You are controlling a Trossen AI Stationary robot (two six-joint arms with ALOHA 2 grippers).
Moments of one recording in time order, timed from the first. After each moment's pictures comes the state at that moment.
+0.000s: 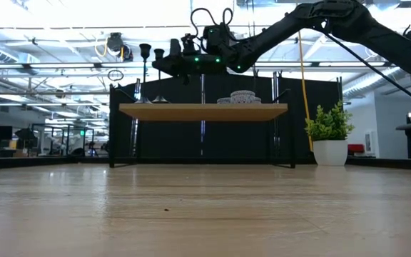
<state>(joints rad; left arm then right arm) 0.12 1.19 1.78 -1.28 -0.34 -0.42 -0.56 2.28 1.94 0.47 -0.47 0.15</state>
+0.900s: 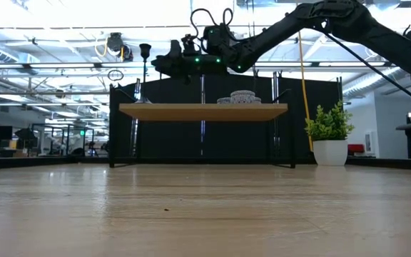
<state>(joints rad) 0.12 1.19 1.78 -1.28 -0.34 -0.41 -0.56 2.28 1.94 0.46 -0.47 0.13</state>
